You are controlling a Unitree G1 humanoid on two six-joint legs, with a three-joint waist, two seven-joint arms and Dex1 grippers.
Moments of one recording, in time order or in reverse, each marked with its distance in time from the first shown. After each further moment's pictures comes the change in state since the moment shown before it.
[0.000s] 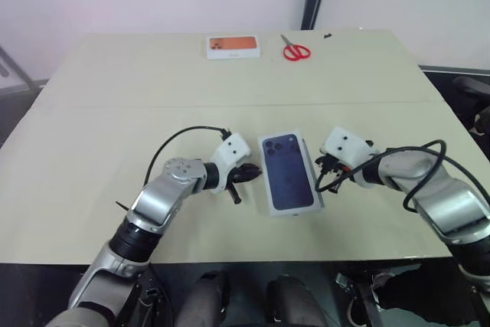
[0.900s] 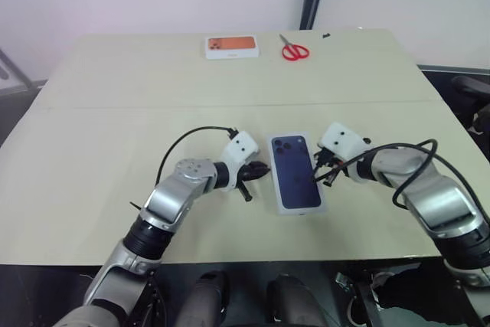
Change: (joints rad) left arm -0.019 -0.080 -0.008 0.063 0.005 -0.004 0.070; right arm -0.025 0.088 0.000 0.070 -0.045 0.000 -0.031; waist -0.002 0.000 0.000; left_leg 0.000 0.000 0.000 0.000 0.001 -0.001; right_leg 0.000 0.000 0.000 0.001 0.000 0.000
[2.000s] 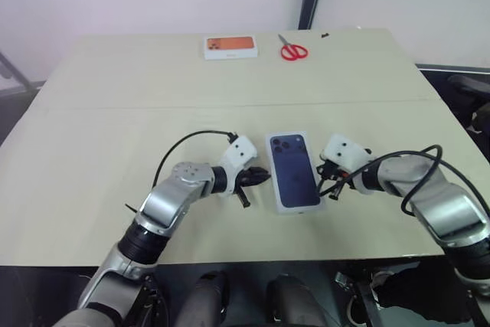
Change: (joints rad) left arm 0.026 0.037 -0.011 -0.064 -0.027 0.038 -0.049; right arm 0.061 -0.055 -0.019 -0.065 0.028 0.027 0.108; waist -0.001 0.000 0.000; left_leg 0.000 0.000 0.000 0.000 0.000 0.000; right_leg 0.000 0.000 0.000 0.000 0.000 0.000
